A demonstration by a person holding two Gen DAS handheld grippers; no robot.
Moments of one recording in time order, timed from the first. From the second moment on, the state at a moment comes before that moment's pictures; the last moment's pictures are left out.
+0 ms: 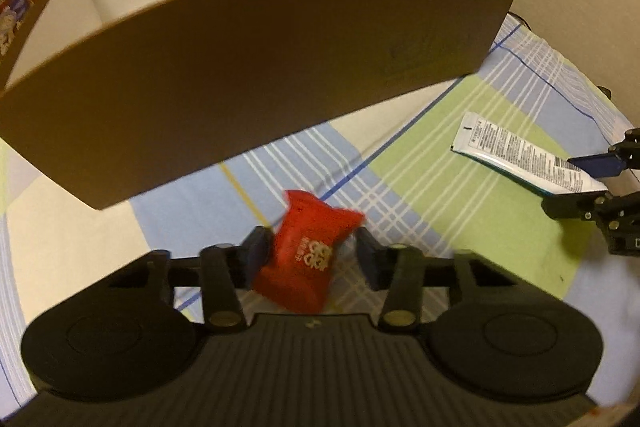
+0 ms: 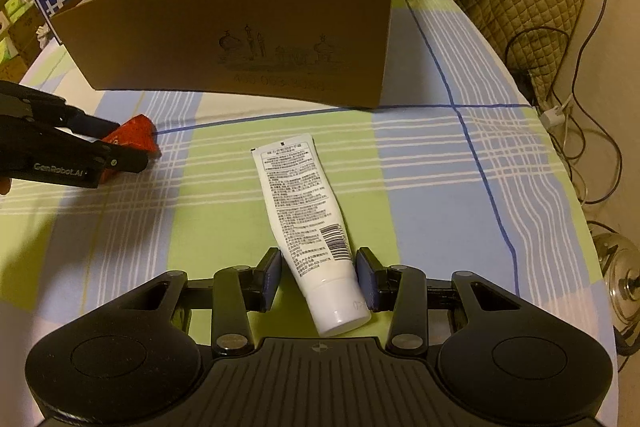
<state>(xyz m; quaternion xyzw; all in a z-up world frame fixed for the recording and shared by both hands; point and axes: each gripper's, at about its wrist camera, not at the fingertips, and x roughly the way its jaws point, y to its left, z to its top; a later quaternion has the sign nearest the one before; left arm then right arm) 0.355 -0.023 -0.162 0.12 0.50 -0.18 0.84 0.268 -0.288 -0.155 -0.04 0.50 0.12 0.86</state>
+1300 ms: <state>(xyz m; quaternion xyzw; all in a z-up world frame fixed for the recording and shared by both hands) 0.240 0.005 -0.144 -0.02 0.58 -0.03 0.82 0.243 -0.247 -0.159 -0.06 0.50 0.23 0.83</state>
